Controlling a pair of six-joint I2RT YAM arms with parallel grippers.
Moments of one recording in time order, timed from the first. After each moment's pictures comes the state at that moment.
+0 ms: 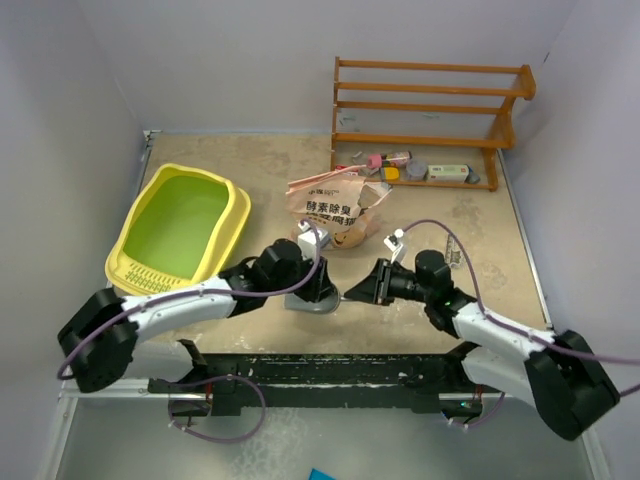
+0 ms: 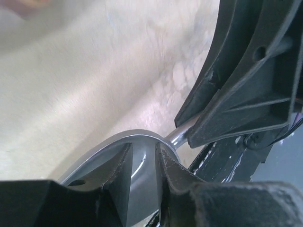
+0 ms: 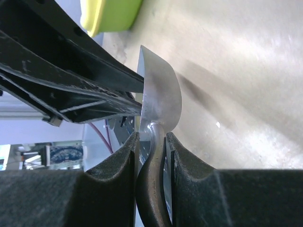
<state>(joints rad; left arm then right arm) -0.92 1.32 0.65 0.10 0.17 -0.52 0.54 1.10 0.22 0.49 -0.65 0.91</state>
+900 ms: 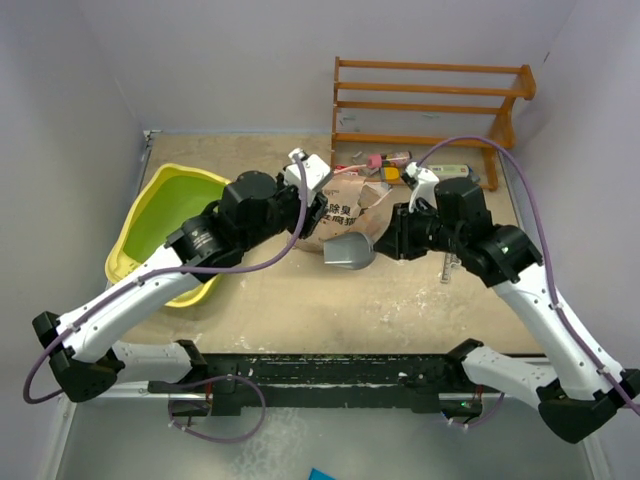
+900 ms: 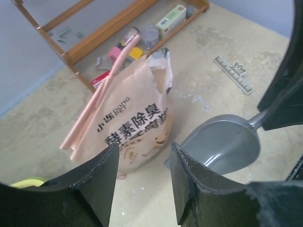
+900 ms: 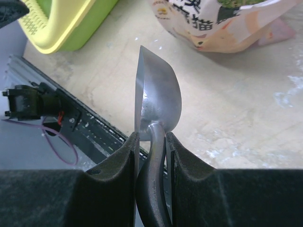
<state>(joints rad) -0.91 1.19 1.34 -0.42 -0.15 0.05 0.55 1.00 1.23 -0.85 -0.26 0.36</state>
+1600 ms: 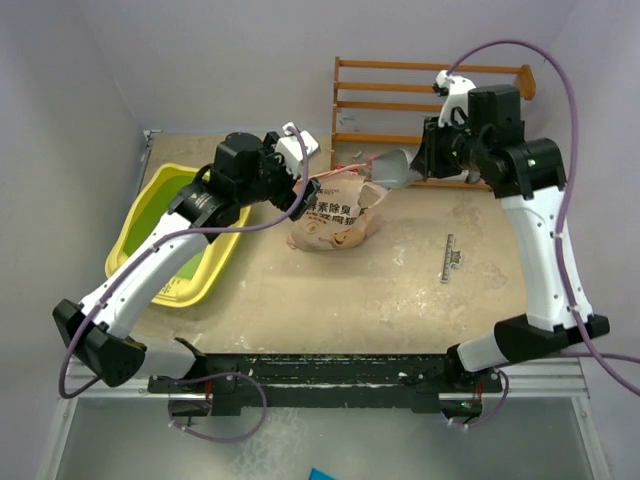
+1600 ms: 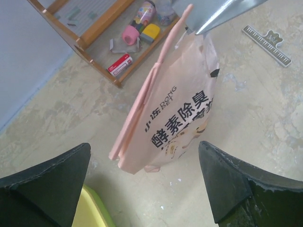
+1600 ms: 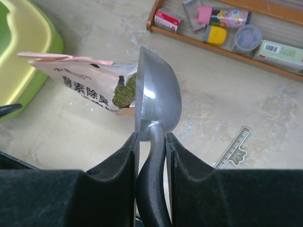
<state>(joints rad) -0.62 1.34 1.46 -0.51 0.15 0.24 0.29 1.44 2.03 -1.18 -0.11 0.09</state>
